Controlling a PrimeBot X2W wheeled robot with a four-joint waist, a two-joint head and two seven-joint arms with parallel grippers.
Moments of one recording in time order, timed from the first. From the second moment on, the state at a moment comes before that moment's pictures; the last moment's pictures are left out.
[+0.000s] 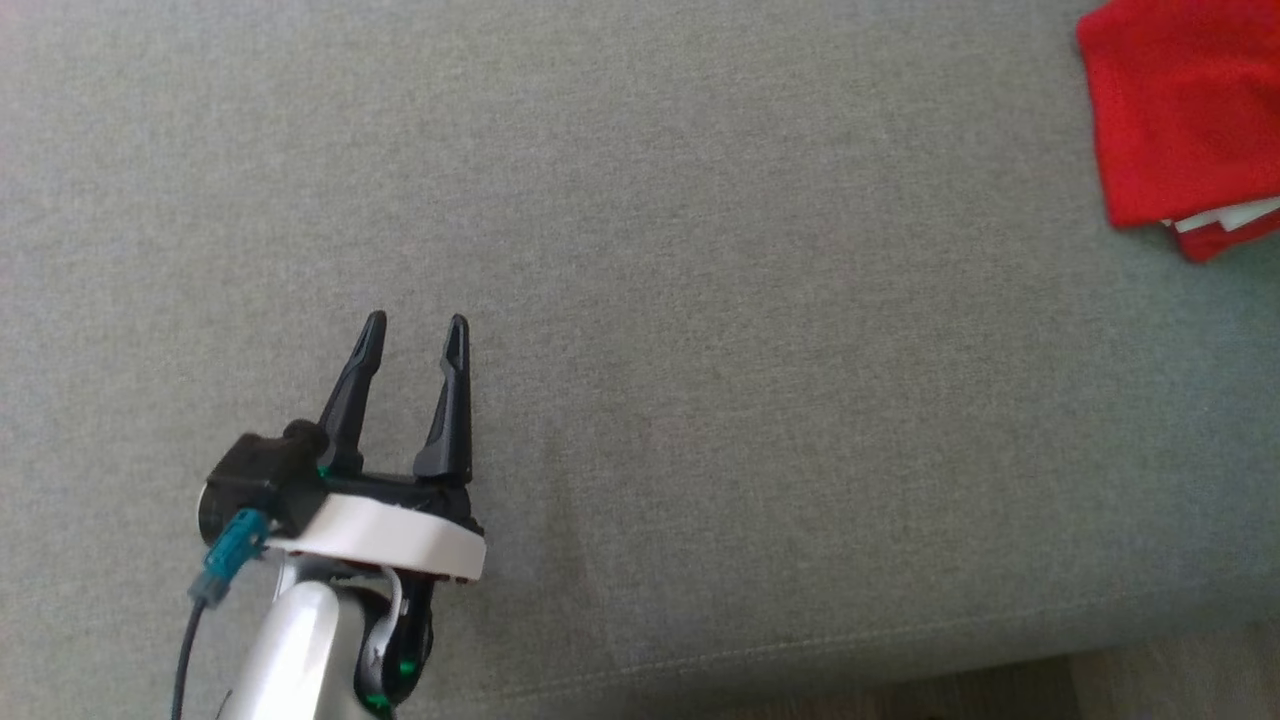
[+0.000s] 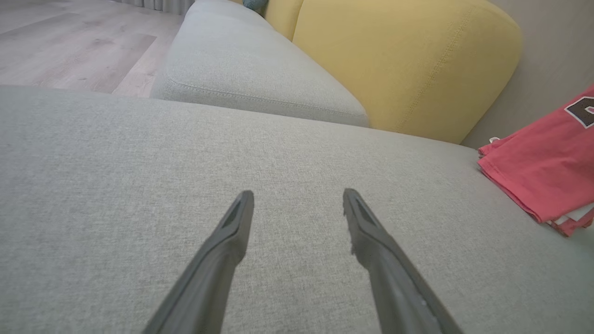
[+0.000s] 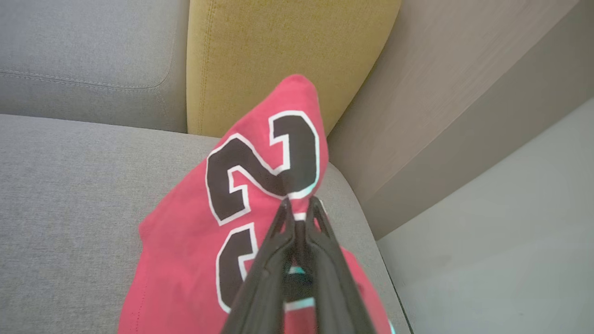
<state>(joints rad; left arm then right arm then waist) -0.13 0.06 -0.25 0.09 -0.28 -0.02 -0.25 -0.82 -0.49 -0.08 0.52 0.02 0.12 0.43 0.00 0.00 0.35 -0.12</state>
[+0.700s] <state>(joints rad) -0.14 0.05 -0.24 0.10 -0.27 -0.03 -0.25 -0.87 -0.44 -0.19 0.62 -0.29 0.12 0.31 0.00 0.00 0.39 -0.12</state>
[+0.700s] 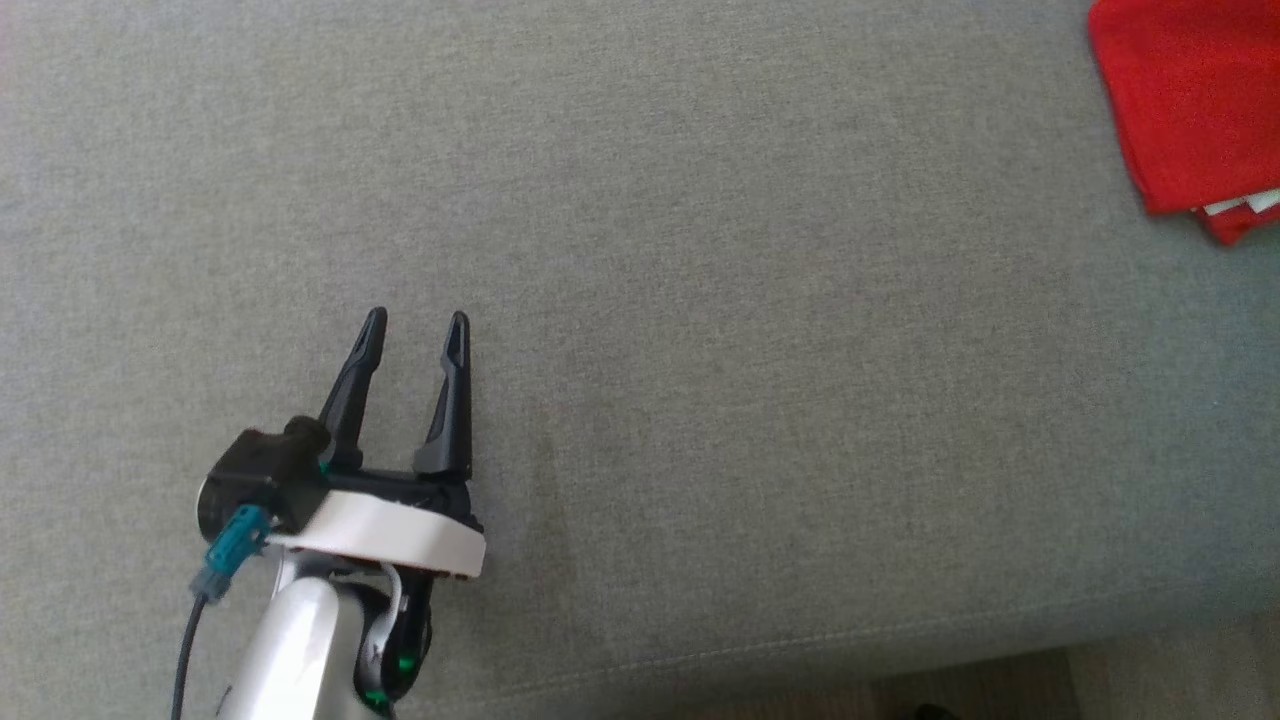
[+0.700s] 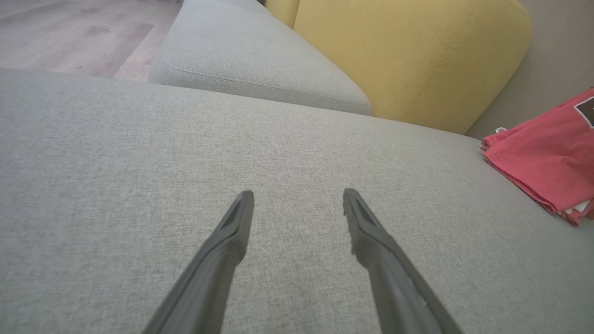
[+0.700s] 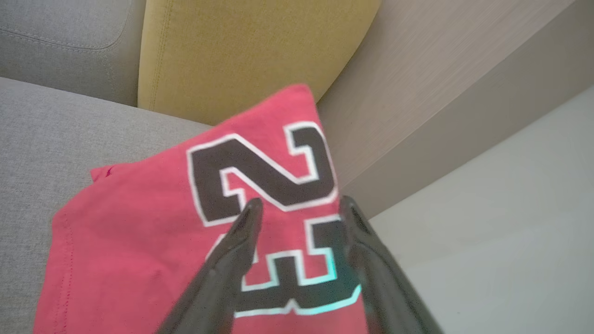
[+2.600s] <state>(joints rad) 0.04 0.05 -0.13 0.19 -0.34 0.07 -0.25 -0.15 -0.05 0.05 0.31 0.17 0.12 -0.14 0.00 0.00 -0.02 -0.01</state>
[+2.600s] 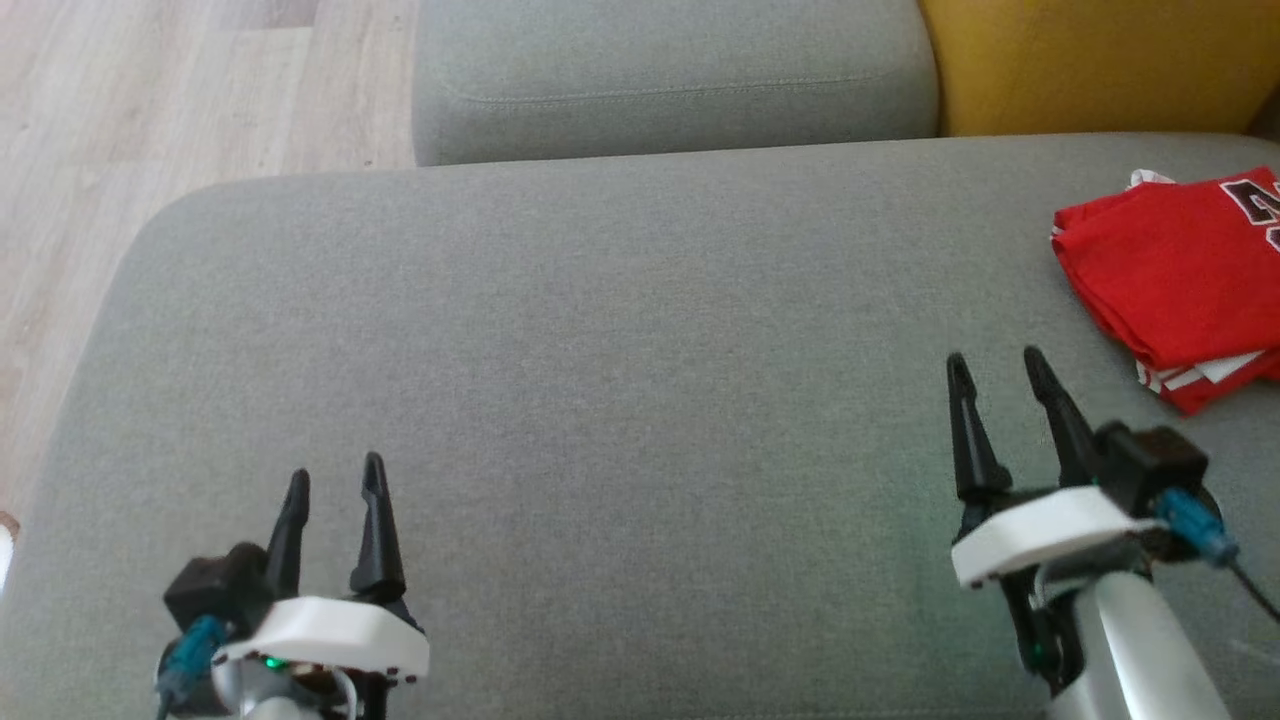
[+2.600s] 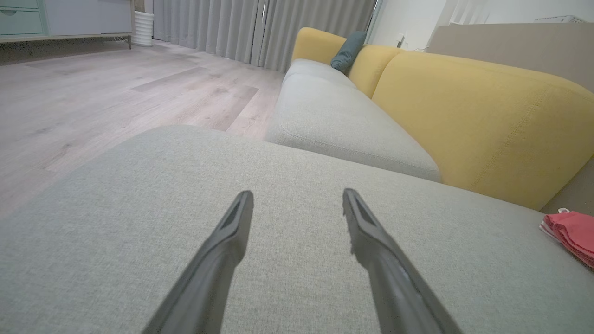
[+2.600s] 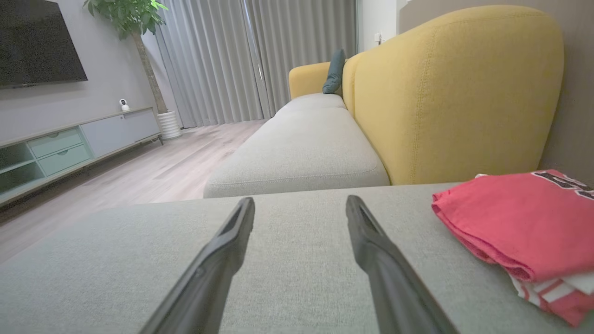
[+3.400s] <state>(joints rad) 0.04 0.05 -0.16 0.23 -0.33 0.06 -0.25 -0.11 -0.05 0.07 0.30 0.17 0.12 -0.16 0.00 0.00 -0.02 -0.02</state>
